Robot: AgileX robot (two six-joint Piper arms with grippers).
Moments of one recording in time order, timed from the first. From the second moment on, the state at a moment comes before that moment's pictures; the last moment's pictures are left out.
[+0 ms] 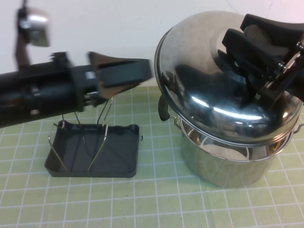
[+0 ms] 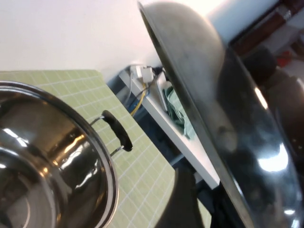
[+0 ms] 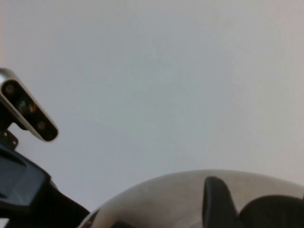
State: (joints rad) right arm 0.38 1.26 -0.74 -0.62 -0.80 0.54; left arm -0.14 1.28 -0.94 -1.66 1.06 1.02
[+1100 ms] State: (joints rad) right arm 0.38 1.24 -0.74 -0.68 -0.79 0.53; left arm -0.38 1.44 -1.22 -1.63 0.92 1.15
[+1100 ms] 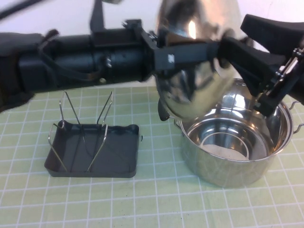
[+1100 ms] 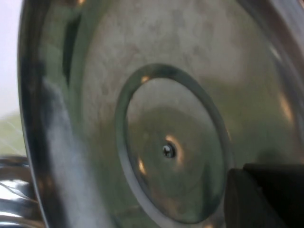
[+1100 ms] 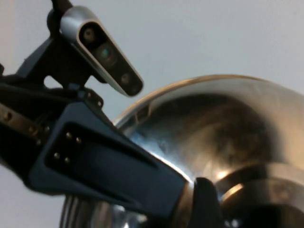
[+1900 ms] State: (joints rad) right arm 0.38 1.08 -0.74 -0.69 -0.40 0.43; left arm -0.35 1.23 -1.10 -0.49 0.64 0.46
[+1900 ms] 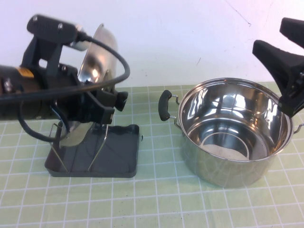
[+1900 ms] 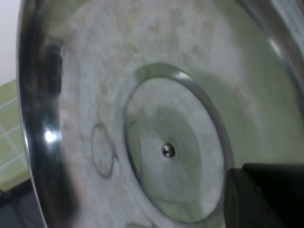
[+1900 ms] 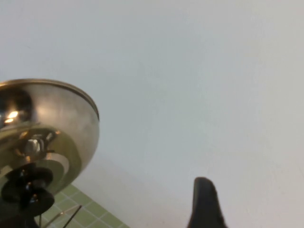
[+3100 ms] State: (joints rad) right arm 0.38 0.89 -0.74 -0.74 -0.06 0.45; left arm -0.24 1.13 -1.04 -0.31 0.68 0.34
